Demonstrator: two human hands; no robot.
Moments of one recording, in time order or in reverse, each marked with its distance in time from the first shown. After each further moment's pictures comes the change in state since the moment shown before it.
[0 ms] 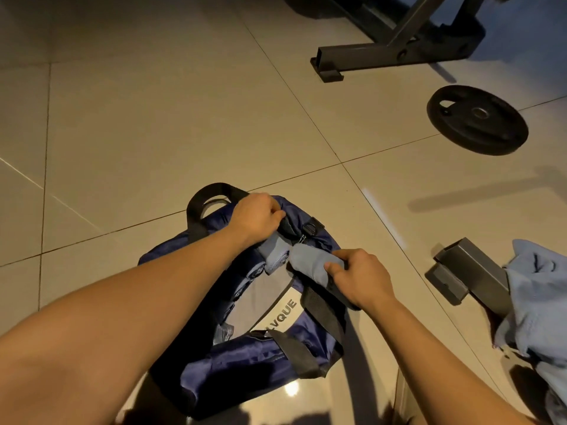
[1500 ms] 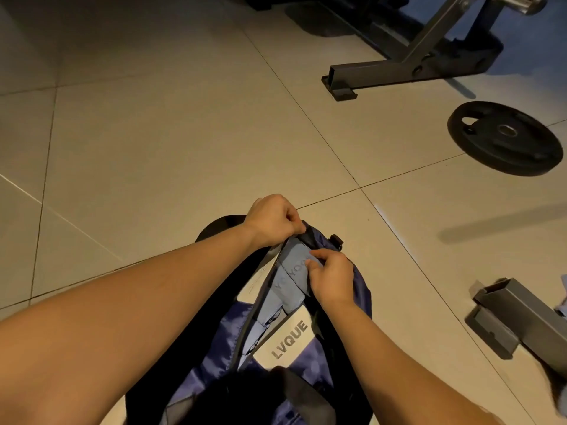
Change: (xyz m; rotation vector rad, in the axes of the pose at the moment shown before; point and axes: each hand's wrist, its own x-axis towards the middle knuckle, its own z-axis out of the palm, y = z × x) left_hand 0.070 -0.010 -0.027 -0.267 -0.107 -0.042; right_hand 0.105 -0.074 0.071 0.538 0.190 0.090
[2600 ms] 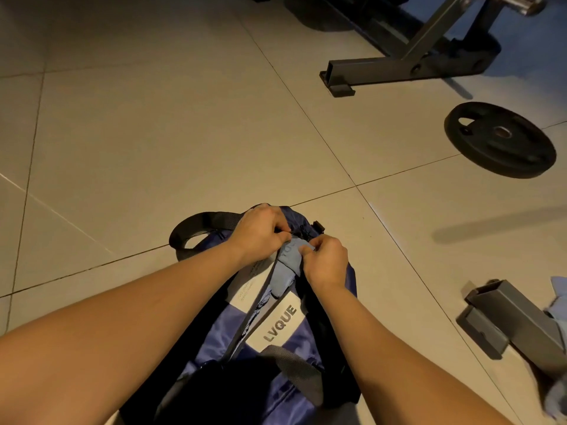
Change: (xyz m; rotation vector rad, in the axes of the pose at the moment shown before) left_hand -0.007 -0.038 0.025 0.158 0.081 0.197; right_hand 0.025 -0.009 0.001 -0.091 0.084 0.014
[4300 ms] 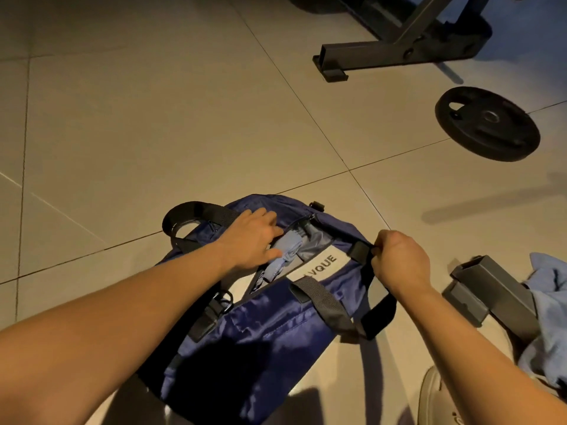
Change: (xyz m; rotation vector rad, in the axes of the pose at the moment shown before) left_hand -0.040 -0.007 0.006 0.574 -0.256 0.262; right_hand -0.017 0.043 -0.131 -0.734 0.031 -0.161
